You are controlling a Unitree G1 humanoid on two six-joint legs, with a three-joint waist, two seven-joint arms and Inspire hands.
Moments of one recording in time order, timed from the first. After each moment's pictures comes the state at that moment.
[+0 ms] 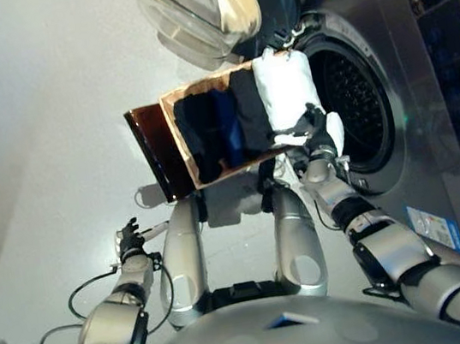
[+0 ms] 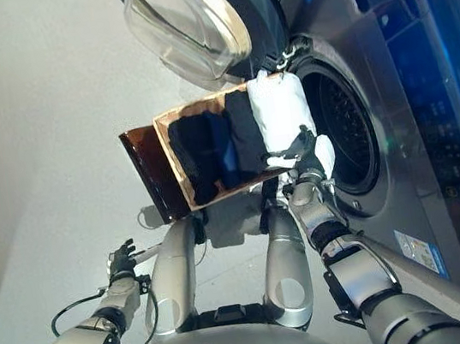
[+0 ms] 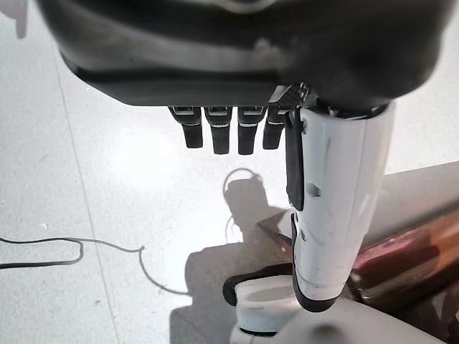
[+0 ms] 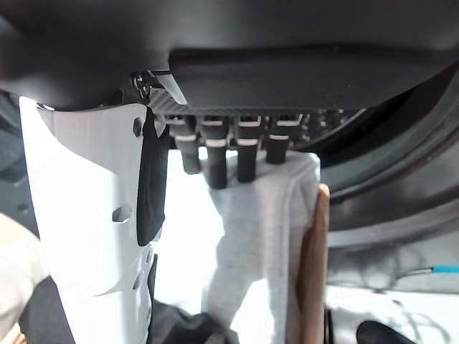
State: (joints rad) left arm -0.24 0.23 -0.22 1.33 -0.27 -0.14 0.33; right arm -0.47 -0.21 0.26 0.97 0.01 -0.04 -0.60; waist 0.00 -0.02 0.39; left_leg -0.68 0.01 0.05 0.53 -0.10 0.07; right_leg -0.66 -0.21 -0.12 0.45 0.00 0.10
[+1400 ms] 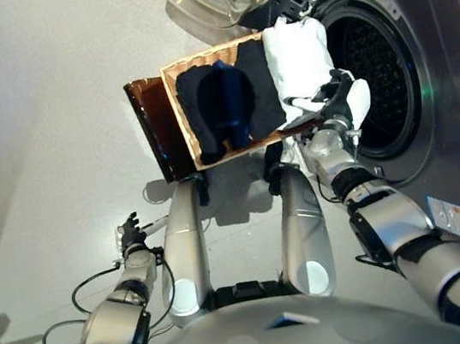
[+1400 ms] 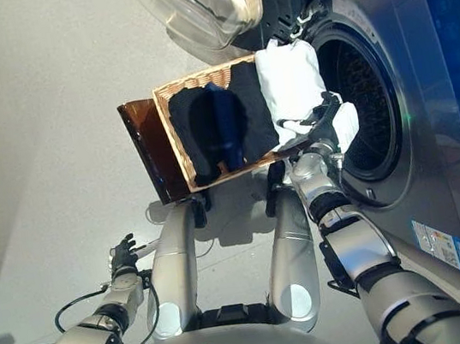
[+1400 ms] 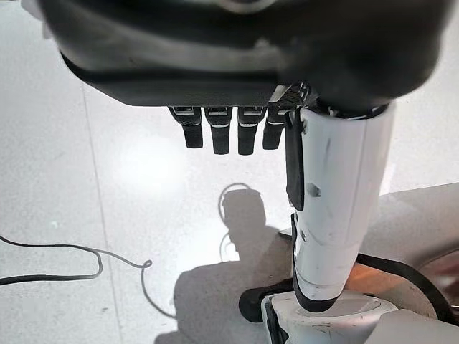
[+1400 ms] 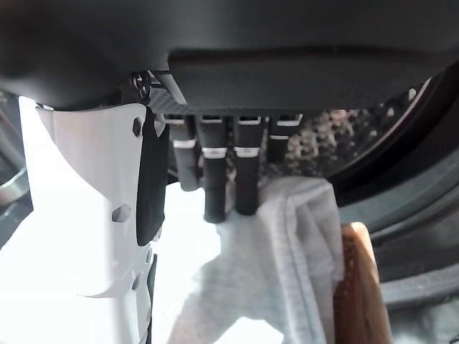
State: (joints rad) left arm -0.24 0.21 -0.26 1.30 -0.31 -0.14 0.37; right arm -0.68 -0.24 0.23 1.13 0.05 -0.02 -0.78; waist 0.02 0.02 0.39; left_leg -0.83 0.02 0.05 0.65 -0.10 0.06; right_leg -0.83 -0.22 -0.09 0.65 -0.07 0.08
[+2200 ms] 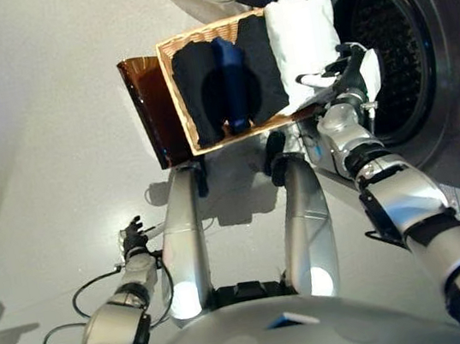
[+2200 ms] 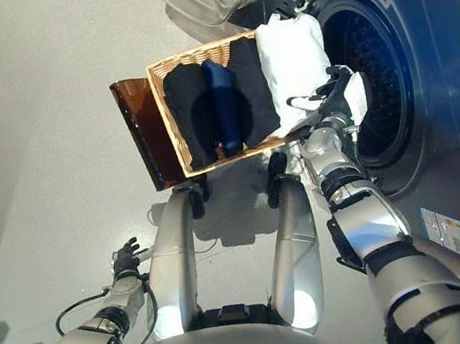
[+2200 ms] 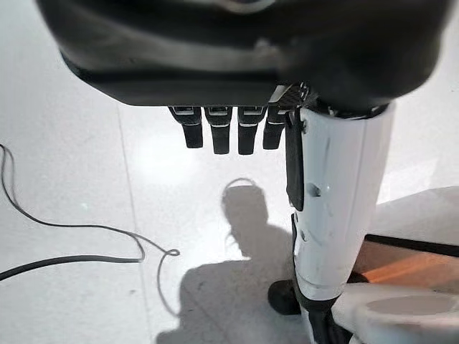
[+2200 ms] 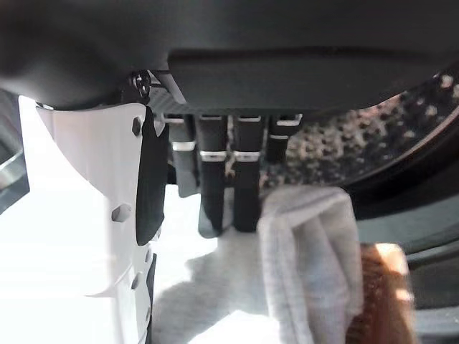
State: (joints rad) left arm -0.23 0.22 -0.25 1.29 -0.33 -0.14 0.33; right arm -0.83 -0.33 0.28 1.21 0.07 -0.02 -0.70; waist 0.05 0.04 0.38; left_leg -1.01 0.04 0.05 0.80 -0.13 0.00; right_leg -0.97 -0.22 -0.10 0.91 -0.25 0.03
